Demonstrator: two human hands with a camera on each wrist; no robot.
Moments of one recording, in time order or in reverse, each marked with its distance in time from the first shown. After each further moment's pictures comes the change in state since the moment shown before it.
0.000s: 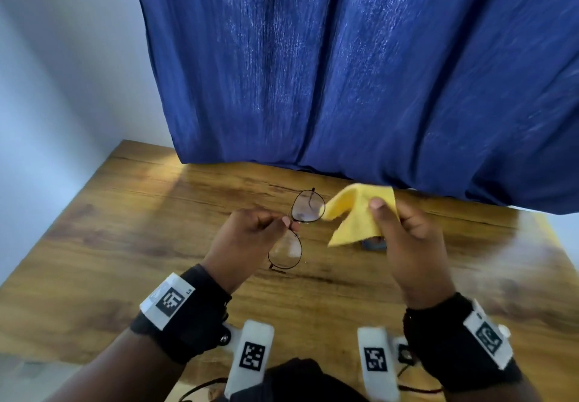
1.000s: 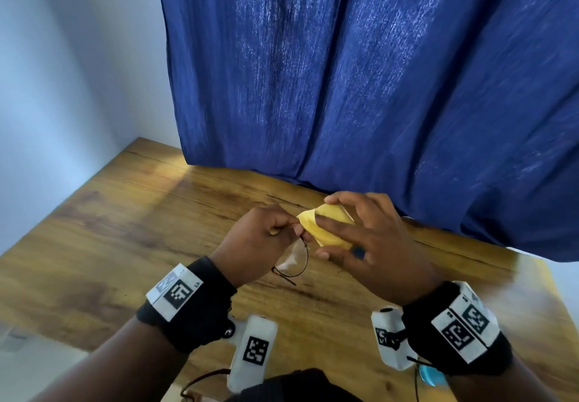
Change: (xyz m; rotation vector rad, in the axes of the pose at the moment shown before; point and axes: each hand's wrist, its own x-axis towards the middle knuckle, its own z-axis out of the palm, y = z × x) left_hand -0.003 0.030 0.035 0.215 0.012 0.190; right_hand 0.041 0.003 -0.036 -0.920 -0.462 -0.760
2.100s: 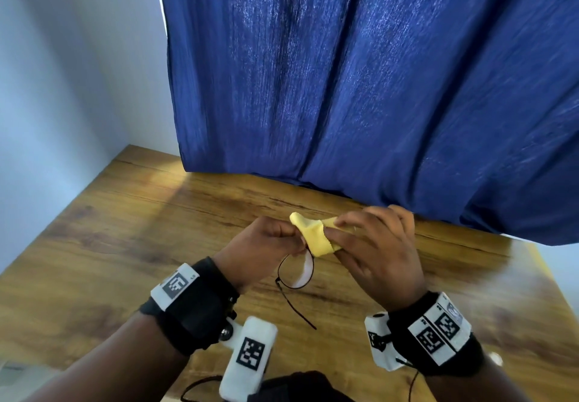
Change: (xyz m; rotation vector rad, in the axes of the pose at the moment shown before) left_hand 0.009 -0.026 -0.030 -0.321 -0.264 -0.221; right_hand 0.010 -0.021 0.042 -0.226 0.419 -0.087
